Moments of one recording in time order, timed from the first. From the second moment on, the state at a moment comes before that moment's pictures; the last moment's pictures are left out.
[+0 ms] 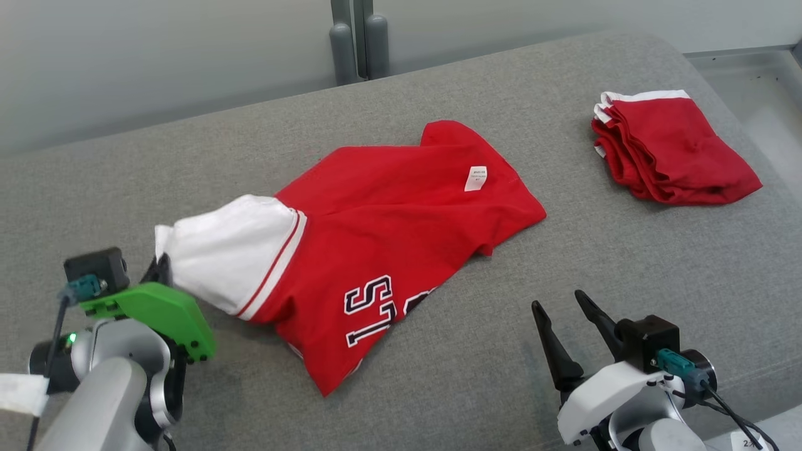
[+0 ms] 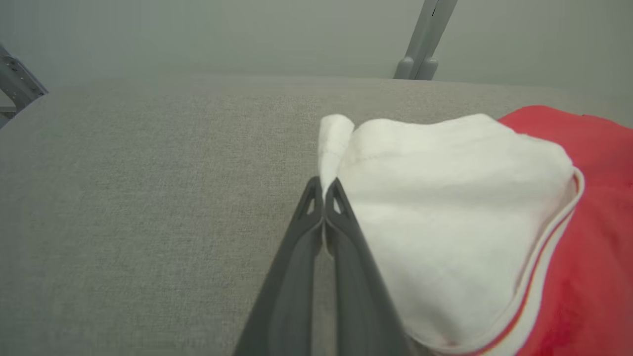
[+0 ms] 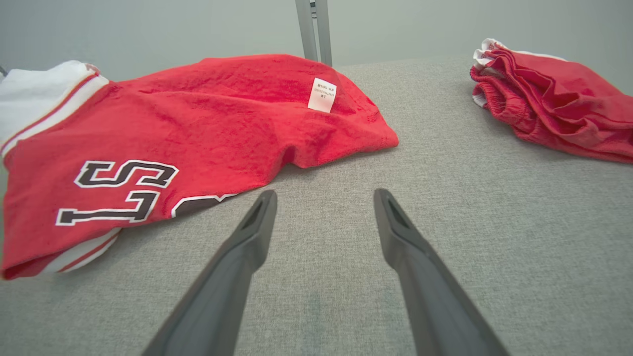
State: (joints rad) left arm -0.38 0.43 -0.45 0.32 -0.74 0.35 0.10; right arm -0.04 -0.05 0.16 0.15 0.15 0.13 -0.06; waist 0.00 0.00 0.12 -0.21
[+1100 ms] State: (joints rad) left arm -0.03 0.30 -0.26 0.06 -0.57 0.21 -0.26; right arm -0.04 -0.05 0.05 0.14 0.19 0.13 -0.09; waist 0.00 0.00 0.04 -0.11
